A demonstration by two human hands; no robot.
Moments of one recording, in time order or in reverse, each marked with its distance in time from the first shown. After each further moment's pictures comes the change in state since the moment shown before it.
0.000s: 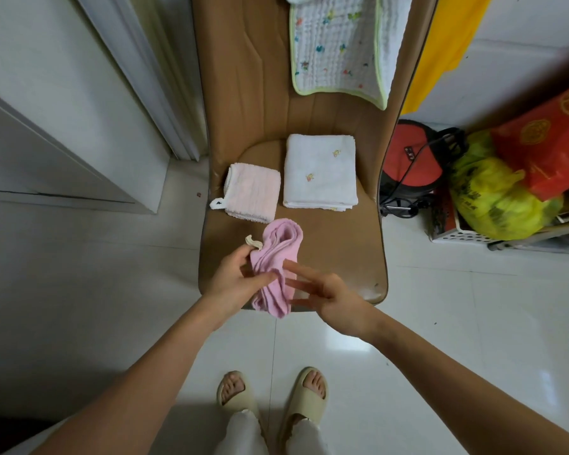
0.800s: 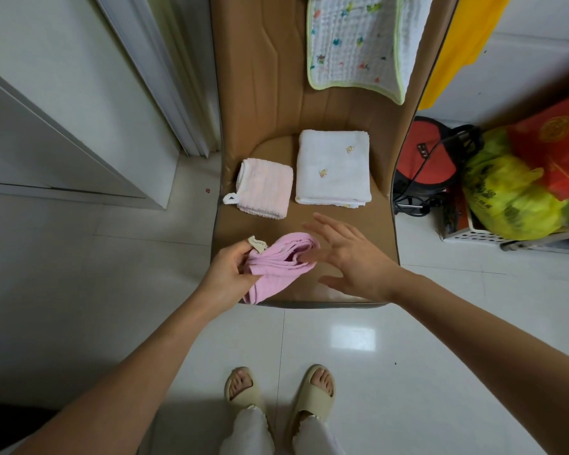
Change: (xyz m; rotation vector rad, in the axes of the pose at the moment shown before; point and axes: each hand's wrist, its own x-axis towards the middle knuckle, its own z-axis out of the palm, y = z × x) left_hand 0.004 -0.019 -0.029 0.102 0.020 0.194; right_hand 0.030 -0.015 -0.045 -1.407 0.036 -0.416
